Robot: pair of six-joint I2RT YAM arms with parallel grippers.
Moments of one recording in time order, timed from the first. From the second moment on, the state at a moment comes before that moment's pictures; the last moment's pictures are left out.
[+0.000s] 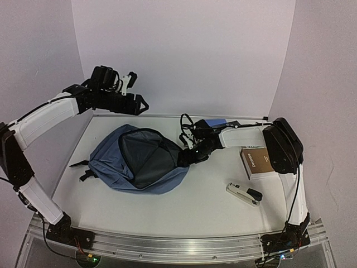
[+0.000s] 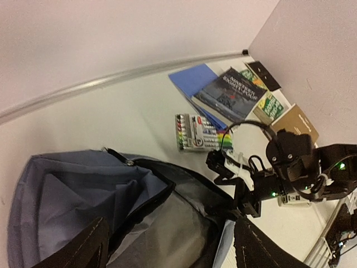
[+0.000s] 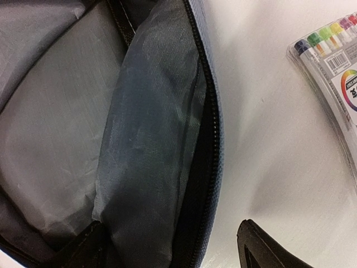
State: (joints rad) left arm -0.53 1.56 1.55 -0.53 0.17 -0.21; right arm 0.71 2.21 1.60 -0.41 -0.18 0.17
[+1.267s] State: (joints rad) left arm -0.32 1.85 1.44 -0.43 0.07 -0.37; right arm 0.71 2.21 1.56 -0.40 -0.19 0.13
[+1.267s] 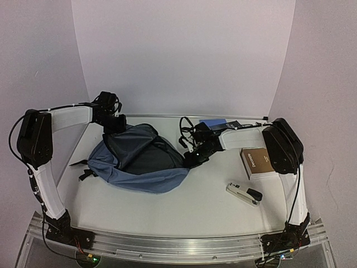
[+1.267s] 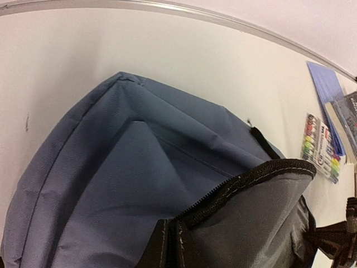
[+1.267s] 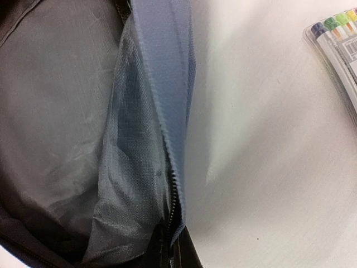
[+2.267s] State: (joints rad) left arm -0.29 1.78 1.42 -0.63 -0.18 -0.37; right arm 0.71 1.97 1.57 -0.48 -0.18 0.08
